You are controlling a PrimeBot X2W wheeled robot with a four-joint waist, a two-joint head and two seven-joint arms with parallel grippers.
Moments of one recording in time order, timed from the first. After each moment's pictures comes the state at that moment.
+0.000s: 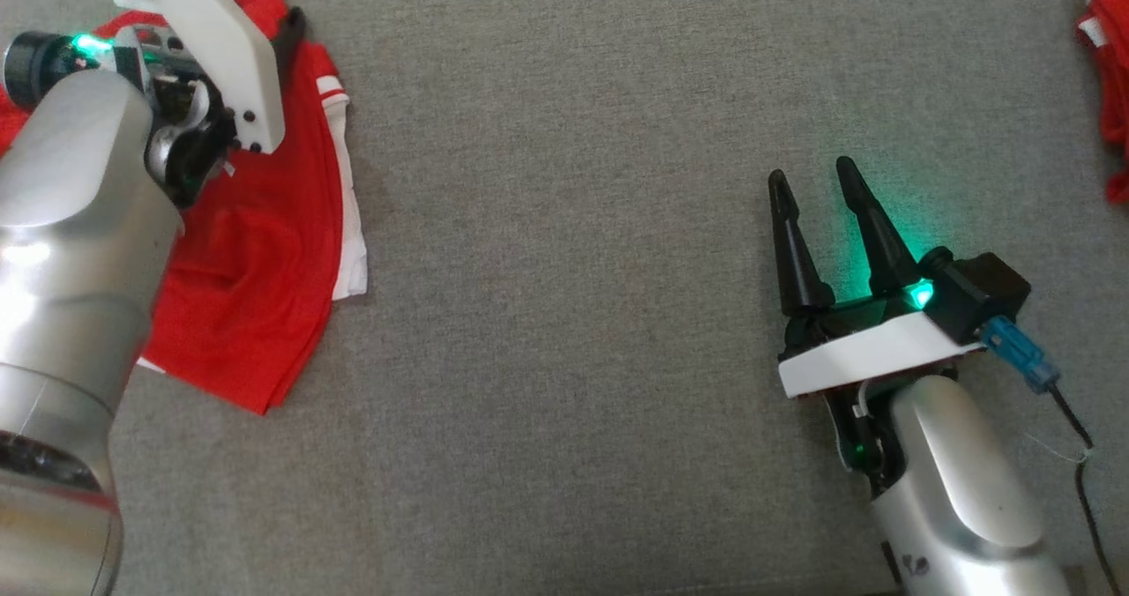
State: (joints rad) left arm -1.15 0.32 -0.69 0.94 -0.73 -0.13 0.45; right arm -0.32 -0.05 0.21 0.32 0.26 0.13 -0.25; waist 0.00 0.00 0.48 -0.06
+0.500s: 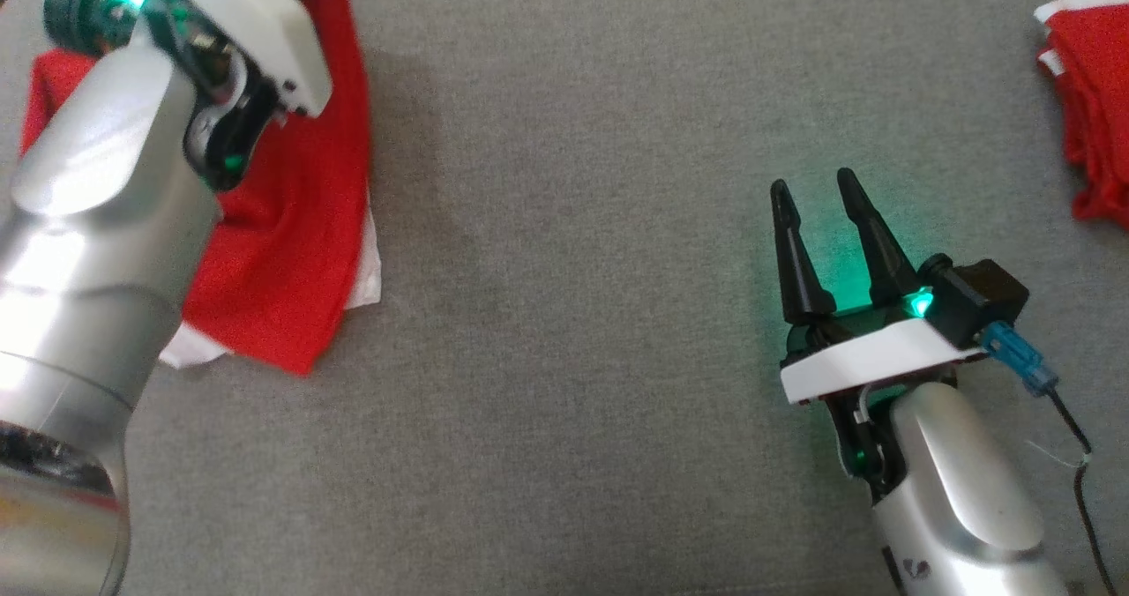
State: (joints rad) left arm -1.16 0.31 -0.76 0.82 -0.81 -0.13 0.16; right arm -0.32 -0.05 0.21 0.34 0.27 0.13 -0.25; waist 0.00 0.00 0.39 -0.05
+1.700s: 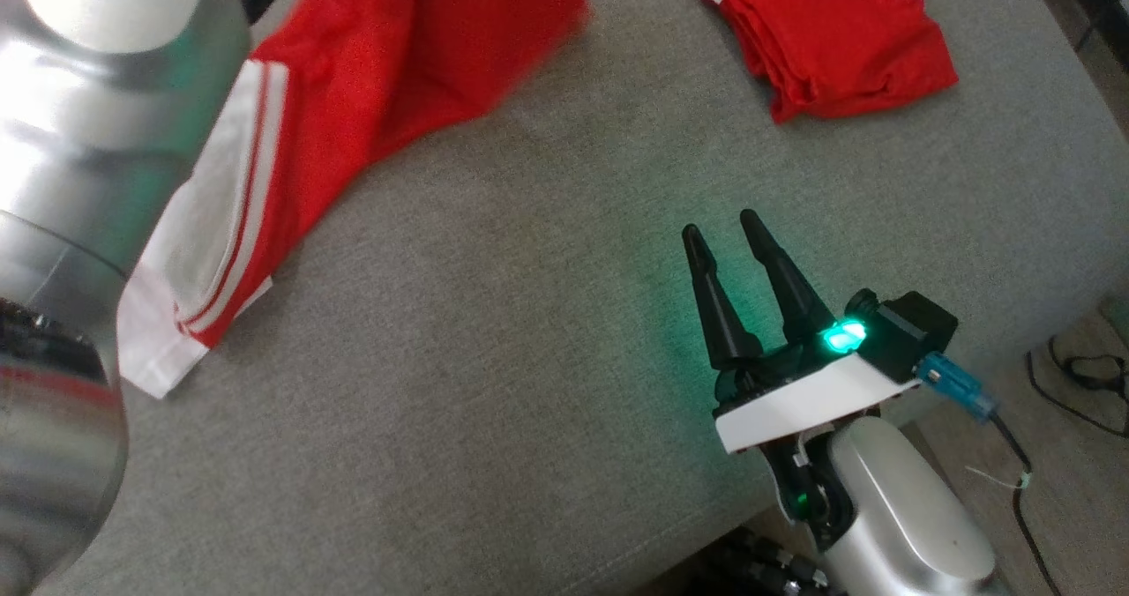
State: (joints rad) left arm -1.48 0.24 -0.98 0.84 -0.61 -0.12 -0.08; right arm -0.28 -0.05 0.41 0.29 0.46 0.13 -0.25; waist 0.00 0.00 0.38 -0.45
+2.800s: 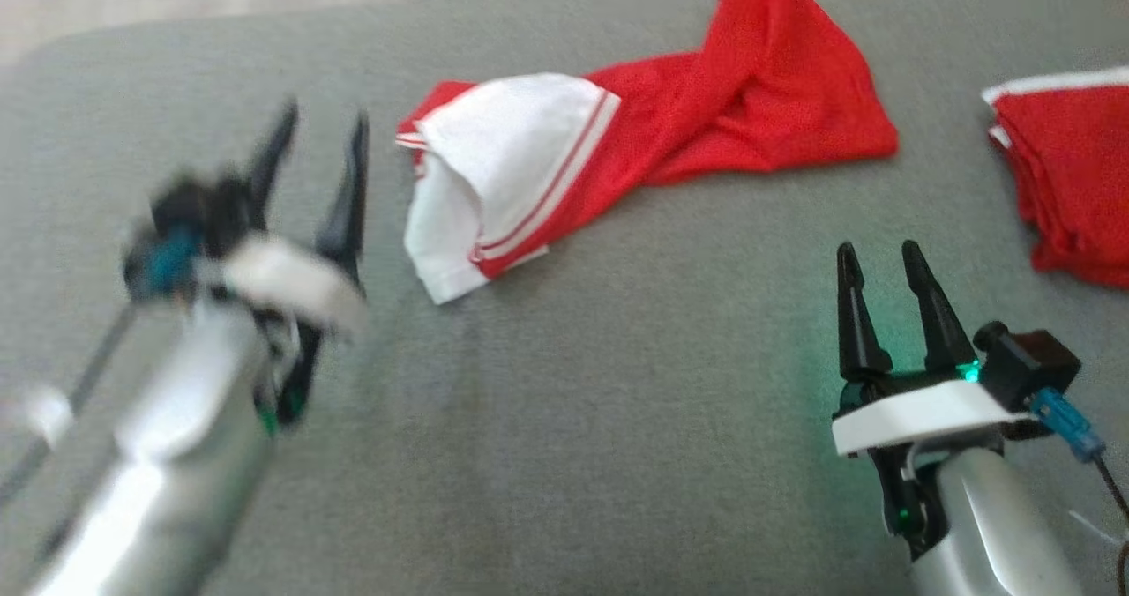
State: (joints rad) left arm -0.80 0.35 -0.74 0.65 -0.75 -0.02 -0.25; right arm -0.20 -0.05 0.09 0.33 0.27 0.13 -0.25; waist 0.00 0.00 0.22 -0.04
